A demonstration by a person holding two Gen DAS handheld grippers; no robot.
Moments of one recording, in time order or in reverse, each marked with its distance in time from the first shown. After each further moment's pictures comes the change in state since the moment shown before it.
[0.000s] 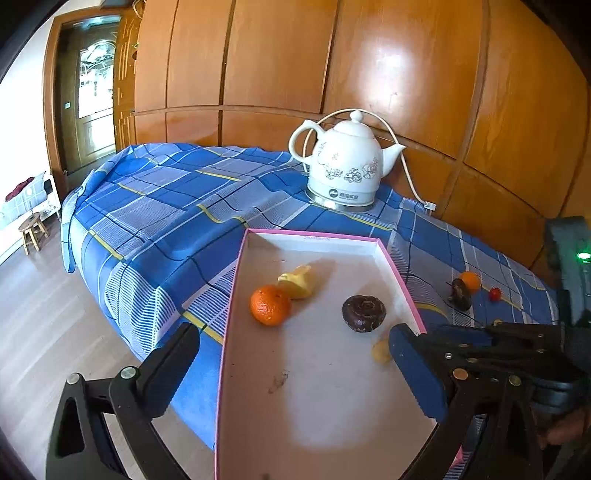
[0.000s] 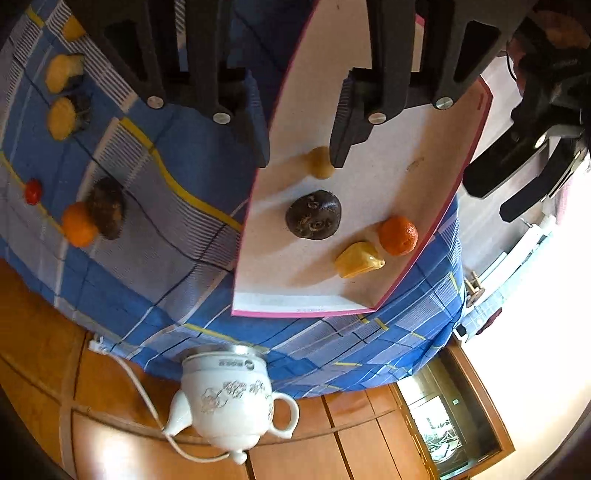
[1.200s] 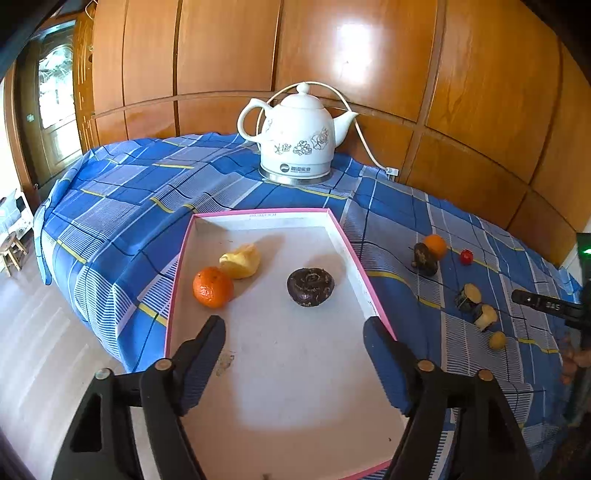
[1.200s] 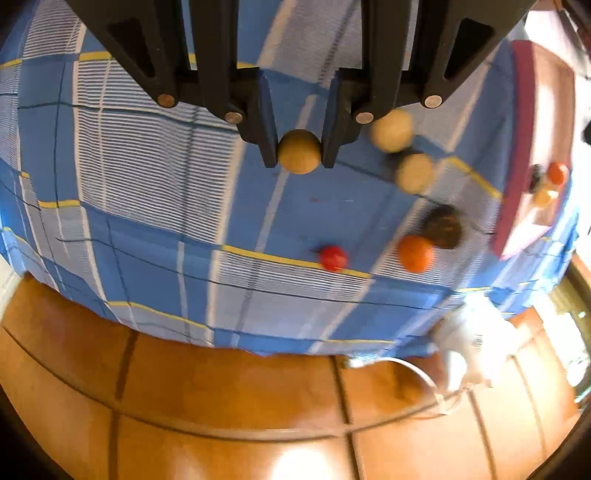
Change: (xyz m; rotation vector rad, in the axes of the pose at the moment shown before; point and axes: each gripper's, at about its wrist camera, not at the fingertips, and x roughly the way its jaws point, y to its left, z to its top) left arm 0.003 -0.041 -0.004 0.108 0.088 -0.077; right arm -0.103 -0.186 -0.065 0.369 -0.090 -0.364
